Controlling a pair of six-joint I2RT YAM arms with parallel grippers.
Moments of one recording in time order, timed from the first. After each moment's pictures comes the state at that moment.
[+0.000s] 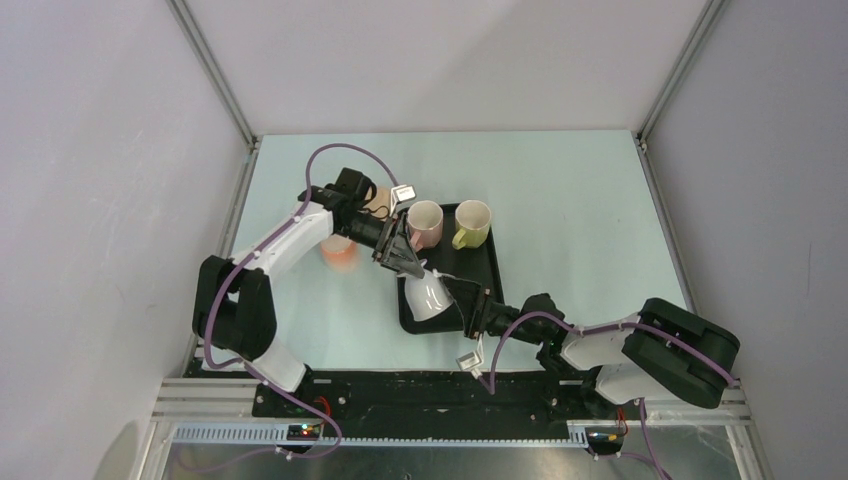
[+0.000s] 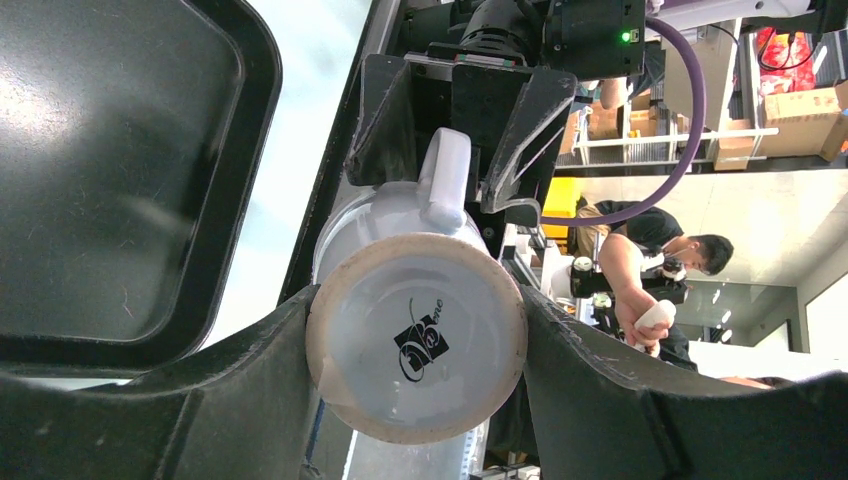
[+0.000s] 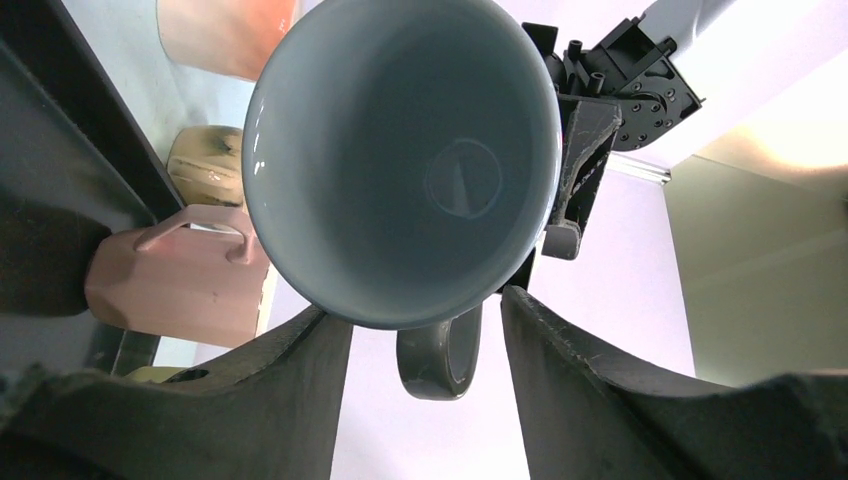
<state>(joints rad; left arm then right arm) -0.37 1.60 1.22 -0.90 1.24 0.04 0.97 1.36 0.18 1.24 -0.32 -1.88</state>
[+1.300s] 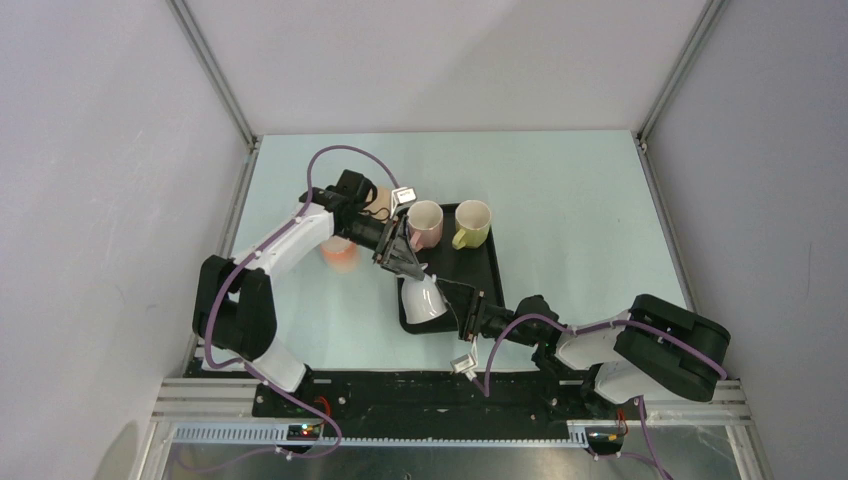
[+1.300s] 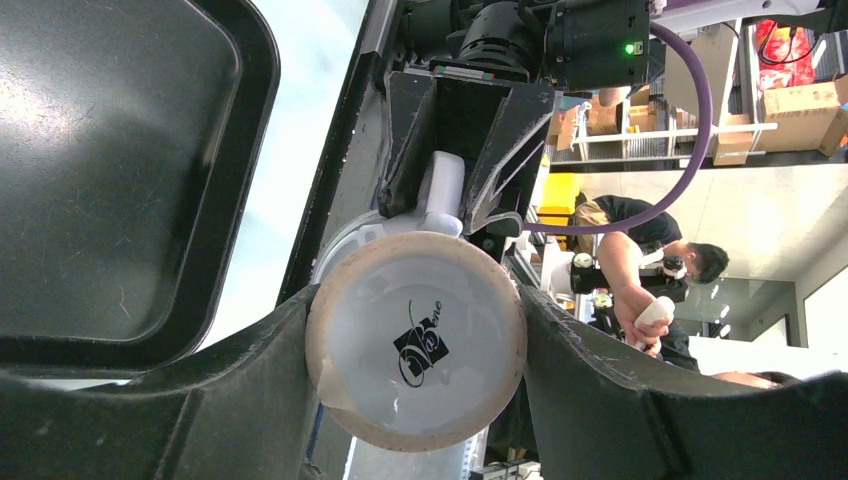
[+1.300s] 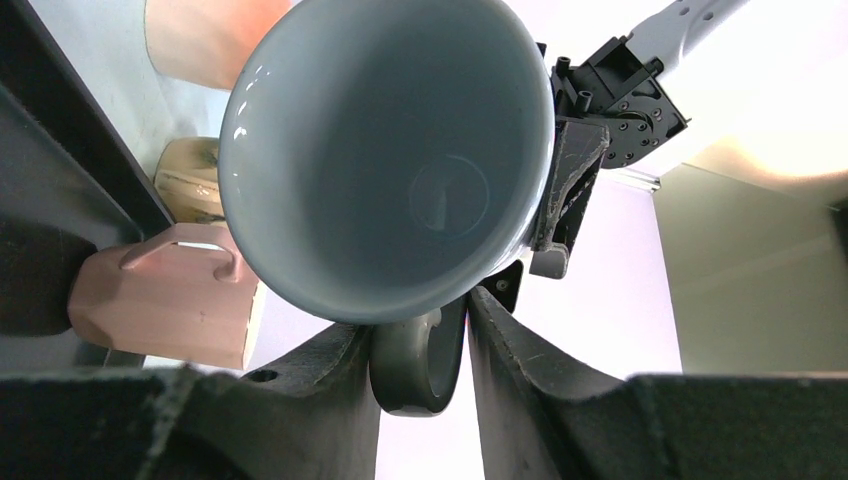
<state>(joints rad) -0.37 1.60 1.21 -0.89 1.24 0.05 1.01 1.40 0.20 1.26 -0.29 -1.89</state>
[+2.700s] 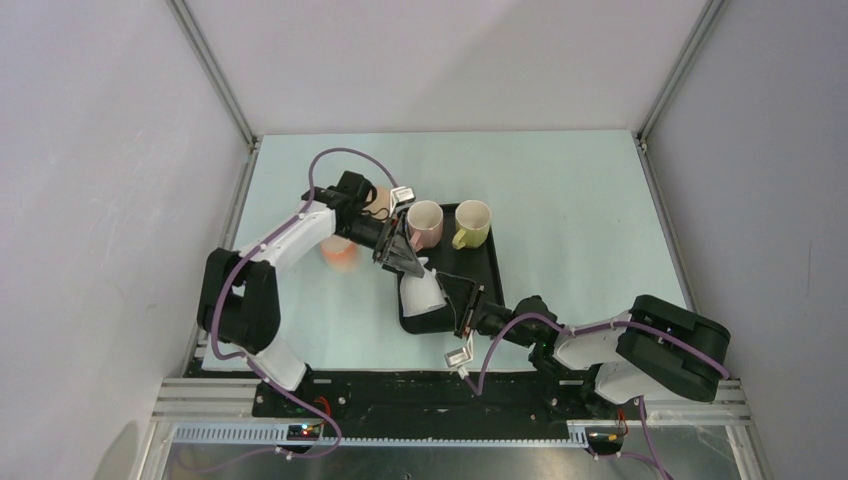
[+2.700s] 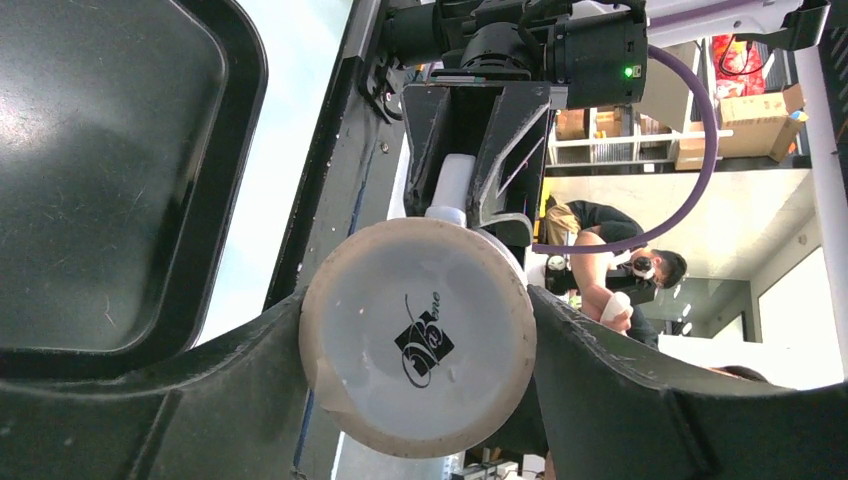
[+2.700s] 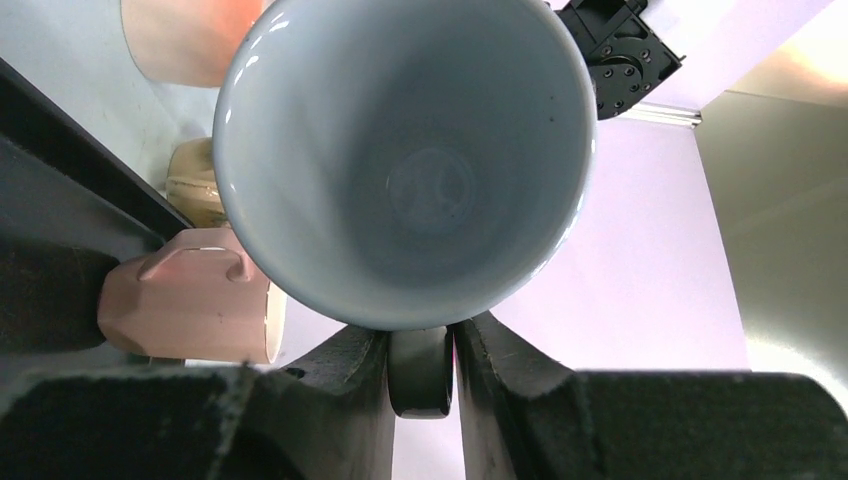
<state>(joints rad) -0.36 1.64 1.21 -0.89 1.29 0.05 1.05 1.40 0.23 1.28 -0.18 -1.74</state>
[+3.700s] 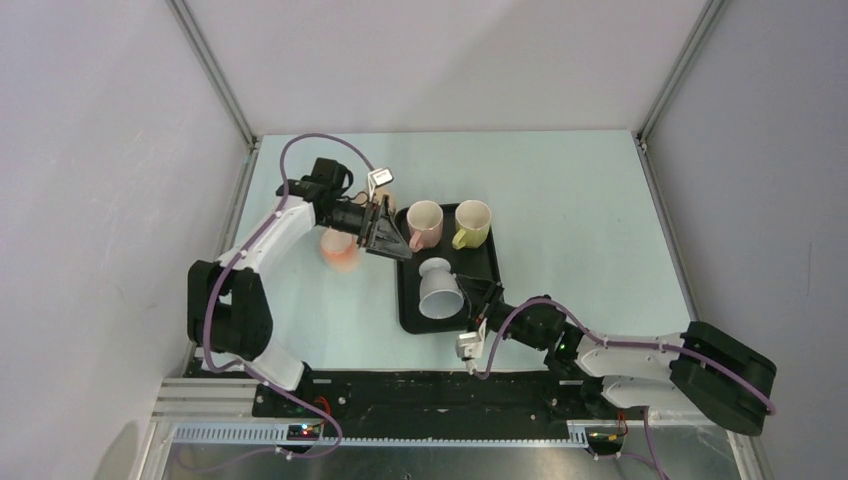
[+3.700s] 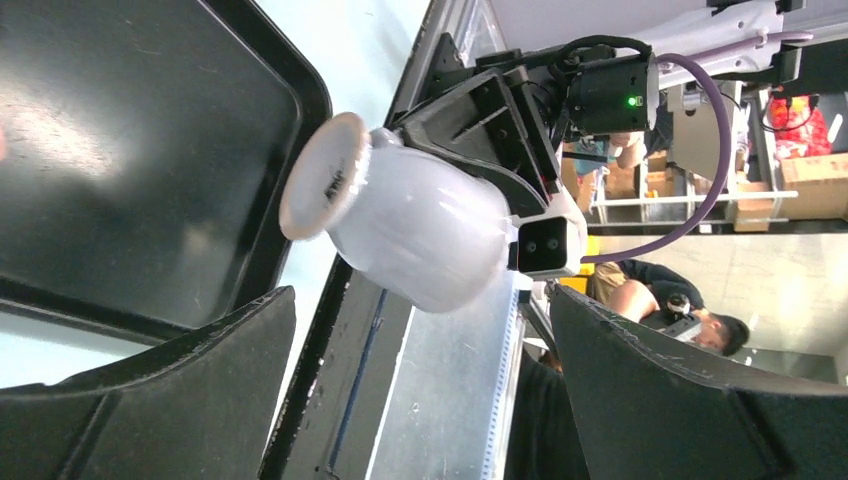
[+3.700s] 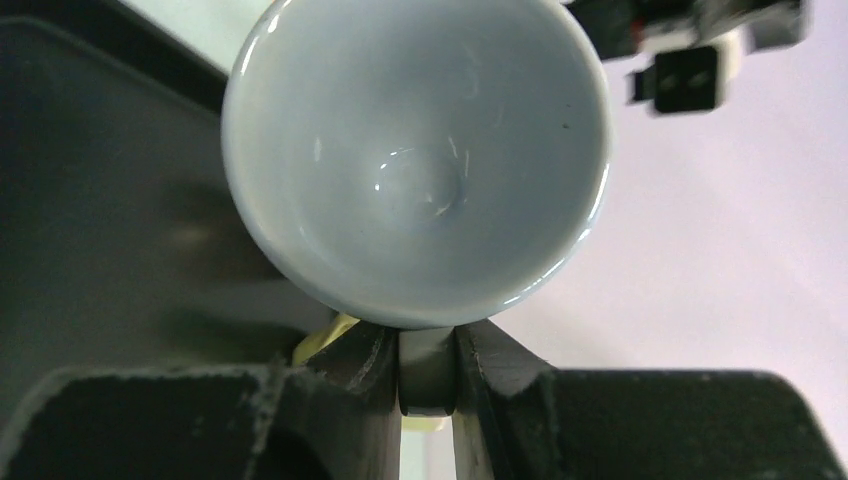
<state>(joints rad) -0.24 1.59 1.25 -0.90 1.24 0.05 1.02 1.15 0.19 0.94 -0.09 -1.38</state>
